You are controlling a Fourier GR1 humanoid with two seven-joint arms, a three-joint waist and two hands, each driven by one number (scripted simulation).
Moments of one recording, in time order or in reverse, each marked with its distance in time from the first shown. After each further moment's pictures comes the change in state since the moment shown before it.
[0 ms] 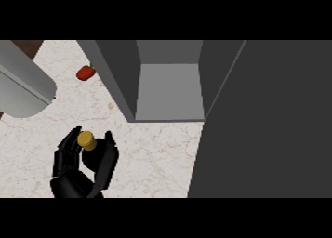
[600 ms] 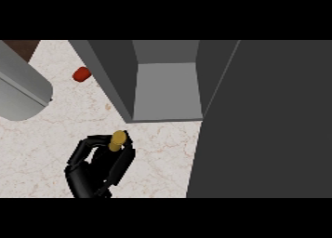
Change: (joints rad) left arm -0.111 0.091 -0.092 0.134 0.041 0.001 -0.148; right arm 0.000 -0.002 0.001 -0.003 -0.003 0.000 0.001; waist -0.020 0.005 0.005
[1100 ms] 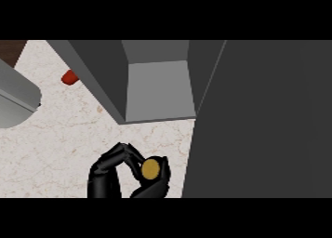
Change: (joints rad) left arm -0.185 0.126 -0.267 -0.180 0.164 -0.165 -0.029; right arm -0.027 0.028 0.032 0.015 -0.005 0.002 -0.015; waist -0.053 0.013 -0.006
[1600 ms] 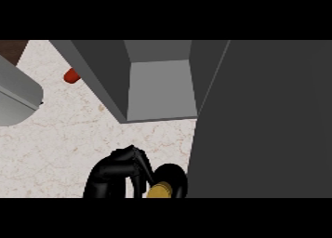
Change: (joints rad) left arm -0.108 0.021 -0.003 -0.163 0.270 -0.164 -0.172; right arm -0.005 -0.004 -0.017 0.000 -0.009 0.003 0.005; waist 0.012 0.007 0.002
